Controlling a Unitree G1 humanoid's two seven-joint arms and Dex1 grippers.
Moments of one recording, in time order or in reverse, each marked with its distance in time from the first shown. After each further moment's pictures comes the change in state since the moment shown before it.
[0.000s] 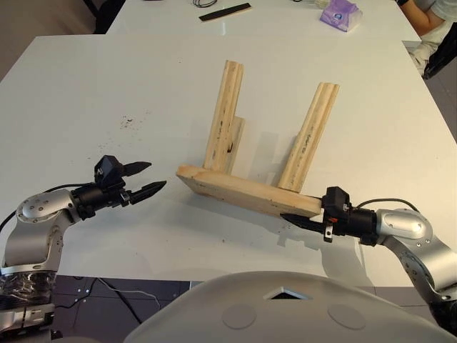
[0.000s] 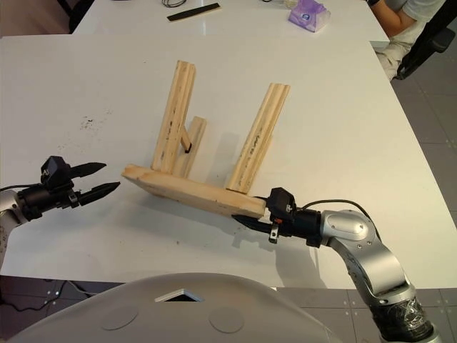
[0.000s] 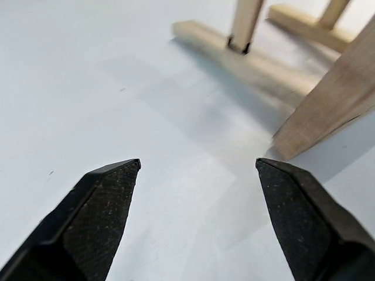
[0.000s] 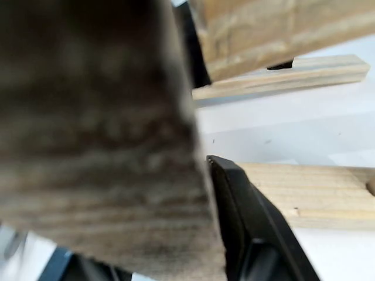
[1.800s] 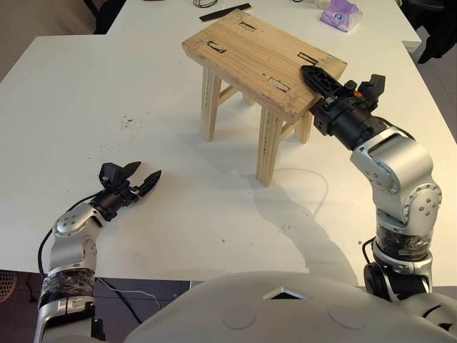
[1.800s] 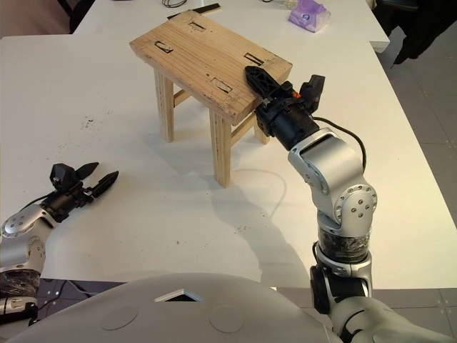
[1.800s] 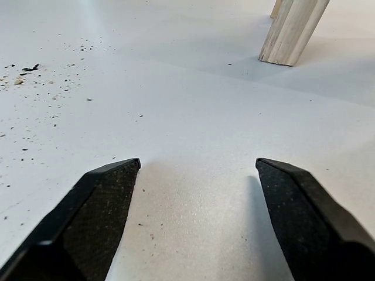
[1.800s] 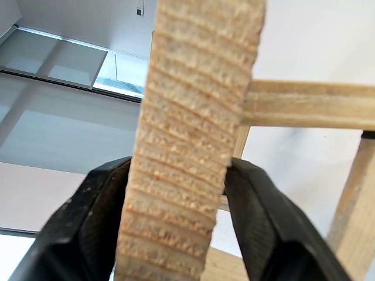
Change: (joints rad) left arm -0.046 -0.225 0.001 0.244 0.068 -0.197 0.238; right arm -0.543 0.373 -0.148 0.031 1.440 0.004 -1.687
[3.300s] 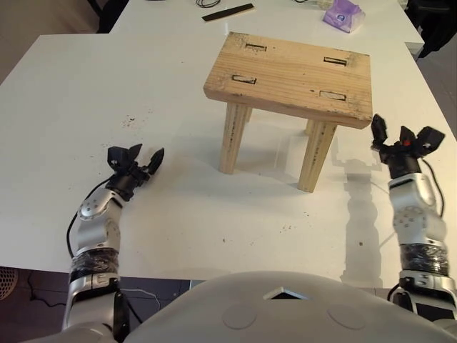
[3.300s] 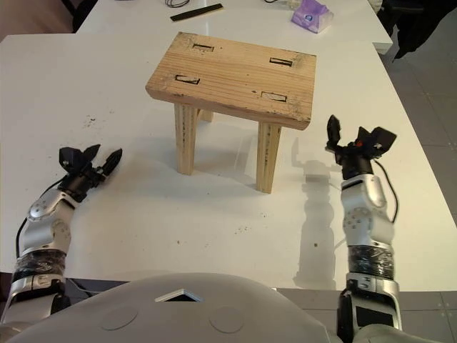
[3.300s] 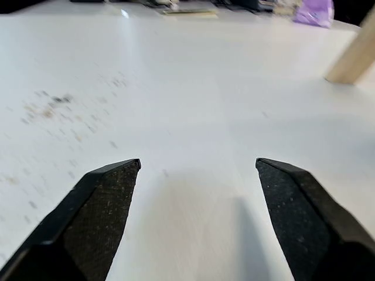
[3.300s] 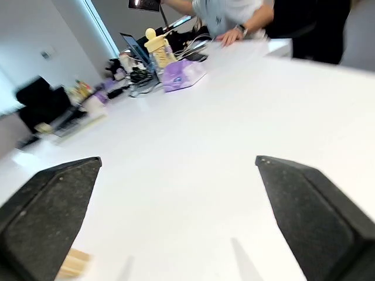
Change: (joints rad) left arm -0.180 -0.157 0.008 0.092 0.055 -0.109 0.257; right arm 0.212 -0.091 -0.118 0.720 -1.359 -0.446 0.860
